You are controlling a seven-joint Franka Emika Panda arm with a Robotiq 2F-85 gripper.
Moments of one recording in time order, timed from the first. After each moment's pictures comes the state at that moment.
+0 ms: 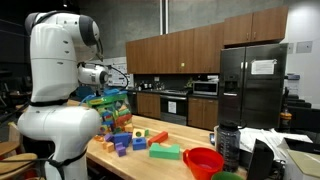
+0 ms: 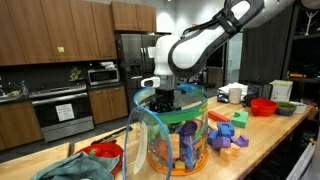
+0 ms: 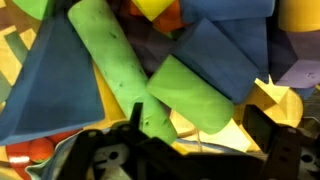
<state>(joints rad) 0.35 0.04 0.36 -2.19 0.13 2.32 -1.15</state>
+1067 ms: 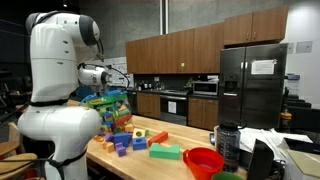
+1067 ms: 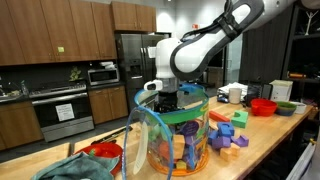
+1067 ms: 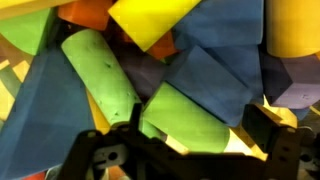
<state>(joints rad) 0.34 0.04 0.35 -2.20 0.07 2.28 -1.11</state>
